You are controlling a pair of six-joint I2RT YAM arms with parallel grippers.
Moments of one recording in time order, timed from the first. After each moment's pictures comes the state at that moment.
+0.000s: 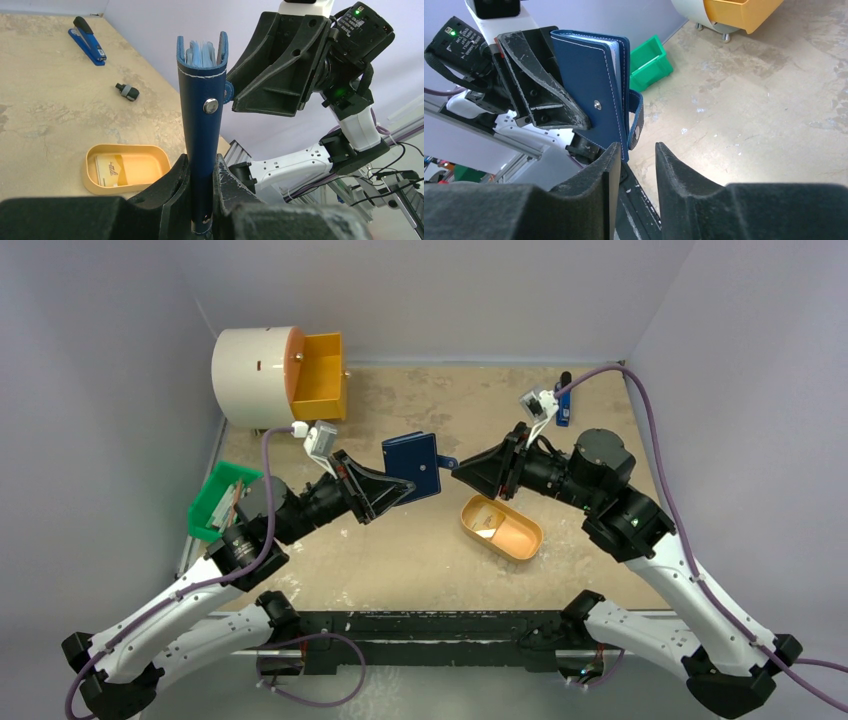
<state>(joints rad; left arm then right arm) -0.85 0.72 0.83 0.02 0.16 -0.68 0.69 0.89 1.14 -0.34 -0.36 0.51</state>
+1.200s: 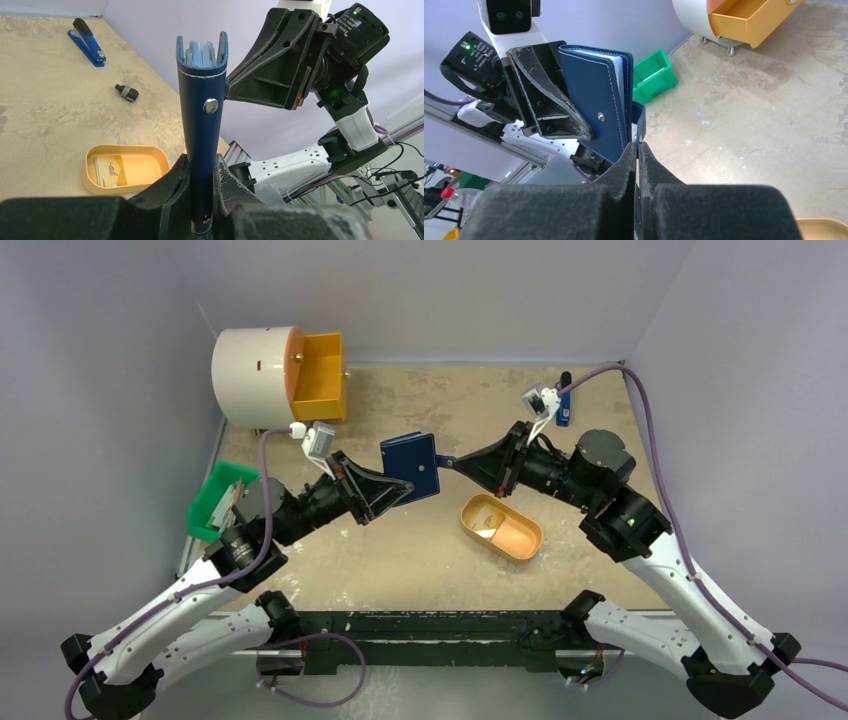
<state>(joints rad) -0.85 0.71 0.83 0.02 0.16 -0.68 0.69 0.89 1.11 -0.26 -0.36 0.54</state>
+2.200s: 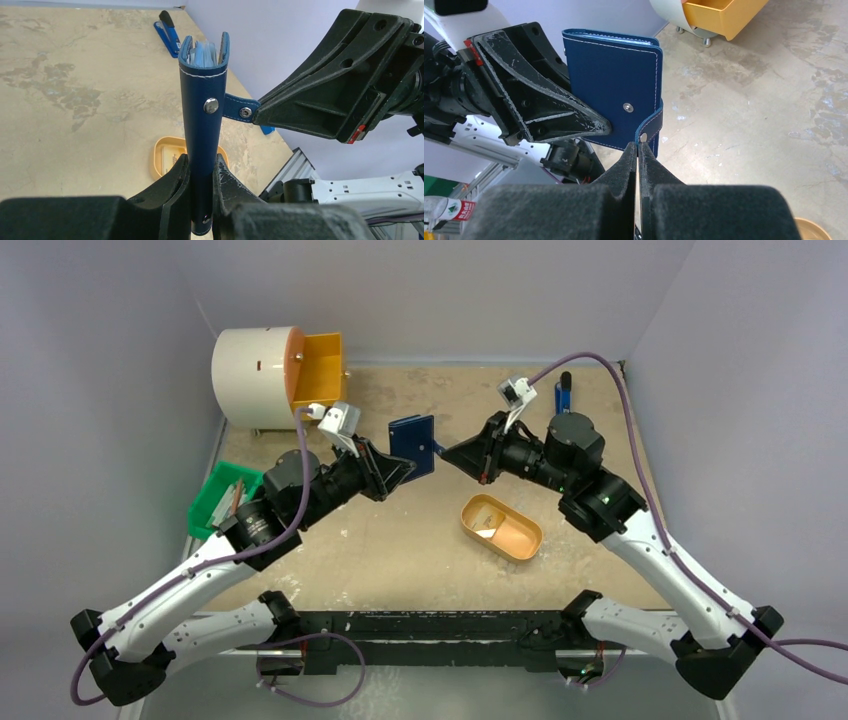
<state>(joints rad) -0.85 0.89 0.99 -0.18 -0.06 -0.56 0.69 1.01 1.15 -0.26 -0.33 0.46</state>
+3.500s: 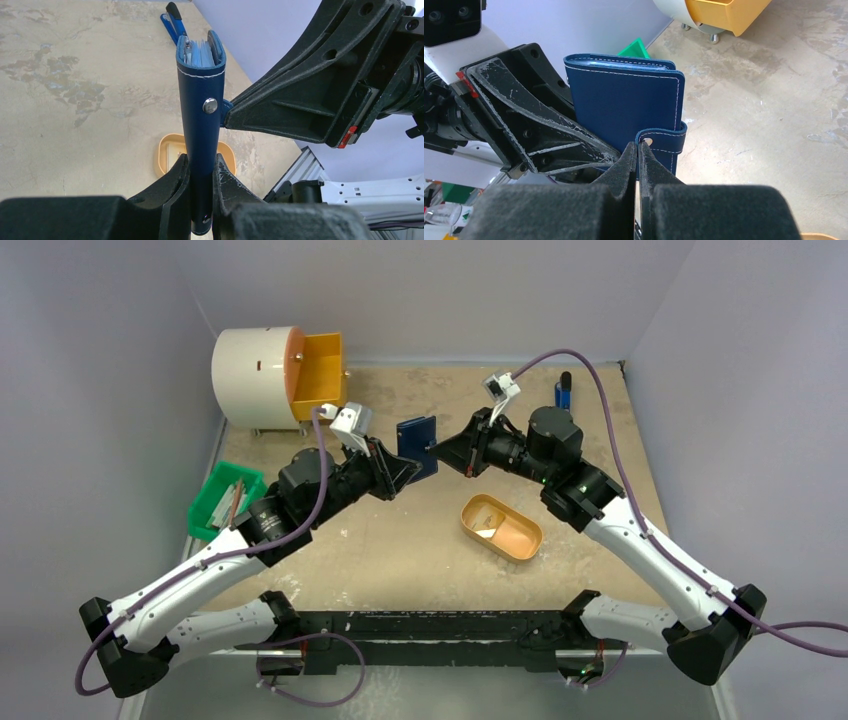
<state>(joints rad) -0.88 0.94 0.98 -0.16 -0.09 -0.55 0.69 1.11 1.13 -0.15 -0.34 0.53</state>
